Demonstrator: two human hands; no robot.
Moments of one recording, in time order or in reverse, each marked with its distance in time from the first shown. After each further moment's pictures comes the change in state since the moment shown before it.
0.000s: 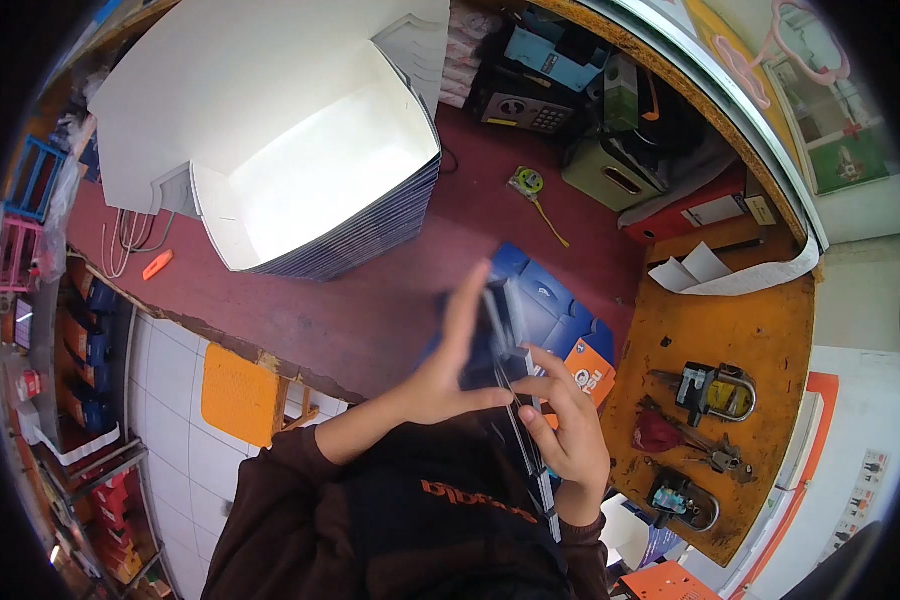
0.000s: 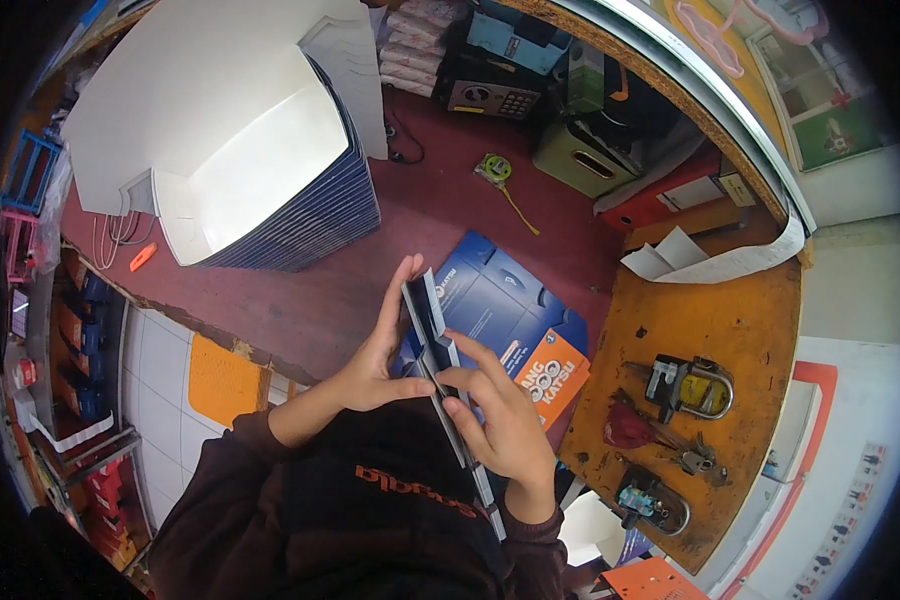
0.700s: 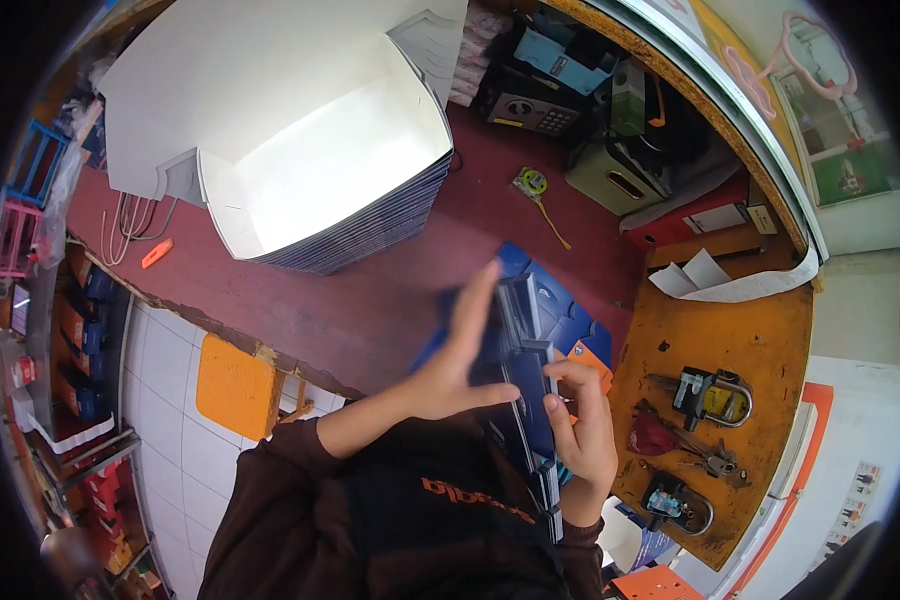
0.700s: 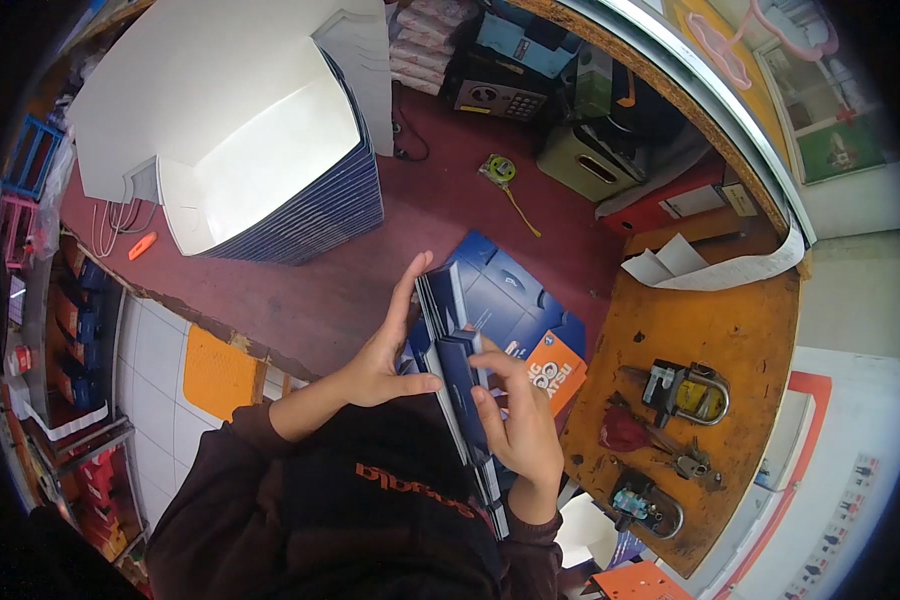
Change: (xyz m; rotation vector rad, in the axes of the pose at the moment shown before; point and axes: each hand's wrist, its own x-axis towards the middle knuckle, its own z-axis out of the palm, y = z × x) left_hand 0.003 -0.004 -0.001 0.083 -0.043 -0.009; right_hand -0.008 0.002 -0.003 0.118 0.088 0.129
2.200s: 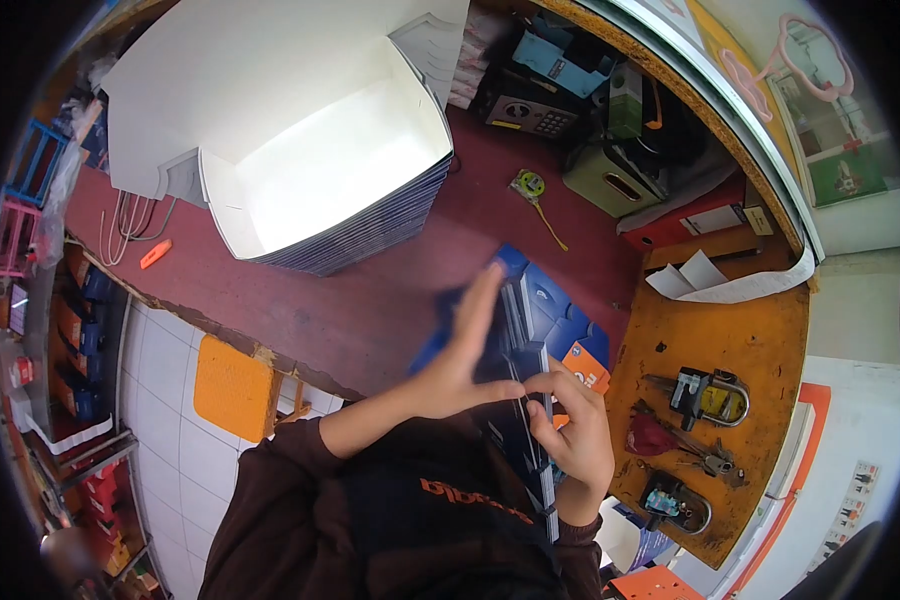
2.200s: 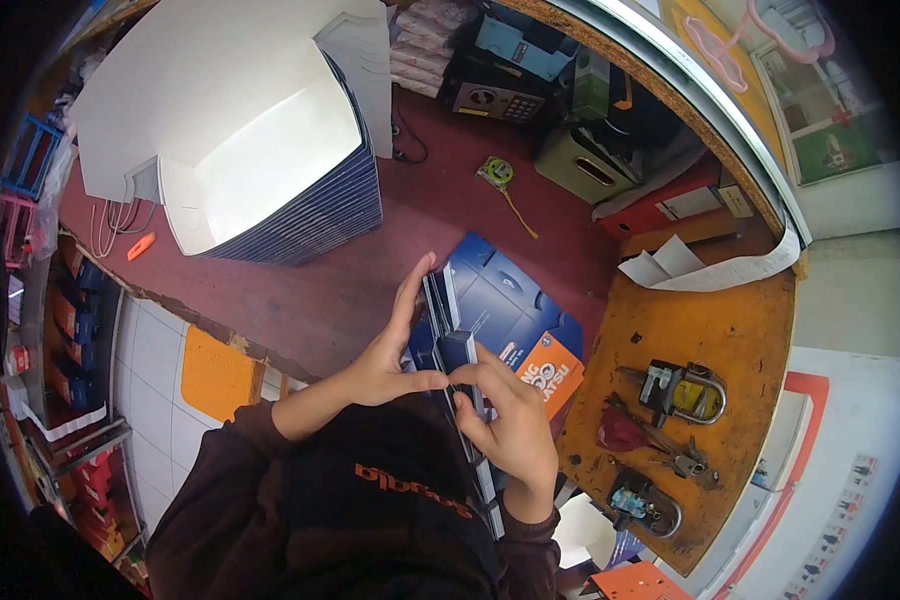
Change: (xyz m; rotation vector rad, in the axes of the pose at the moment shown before) left_hand 0.002 0.001 0.007 0.048 0.044 0.027; right_hand 0.005 0.001 -0.001 -0.131 -0.068 -0.031
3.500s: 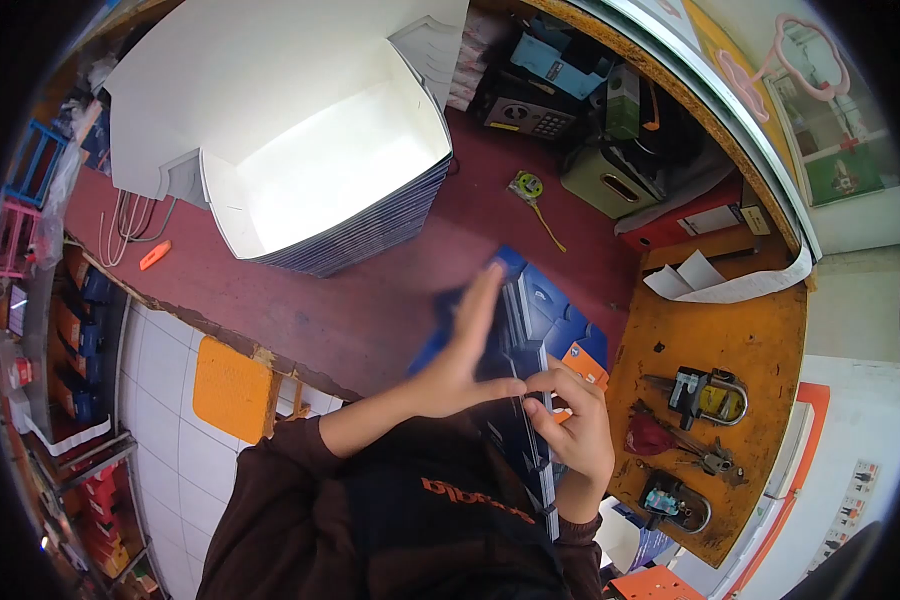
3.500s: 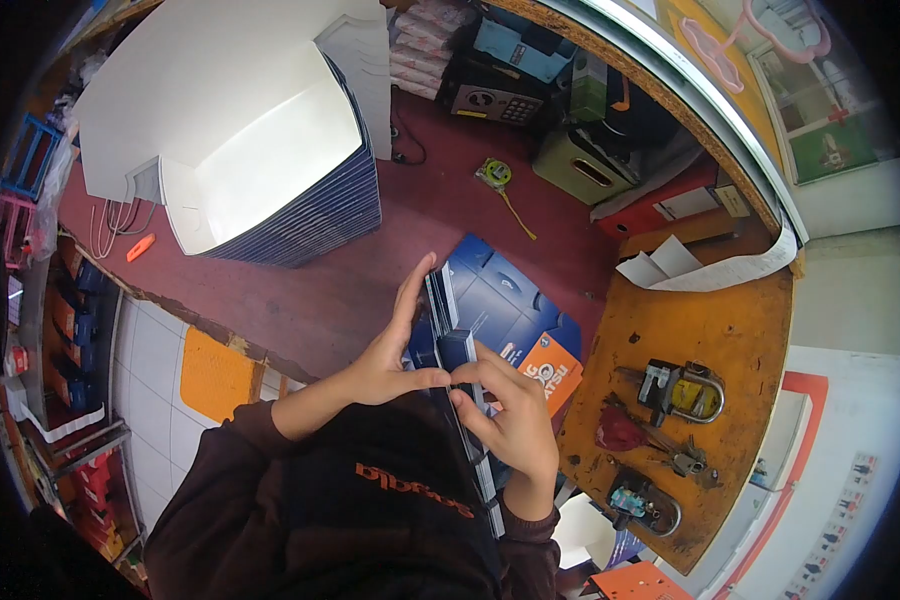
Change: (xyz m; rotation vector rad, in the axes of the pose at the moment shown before) left_hand 0.002 0.001 0.000 0.034 -0.012 -0.007; right_hand 0.004 0.004 -0.002 0.059 -0.005 -0.075
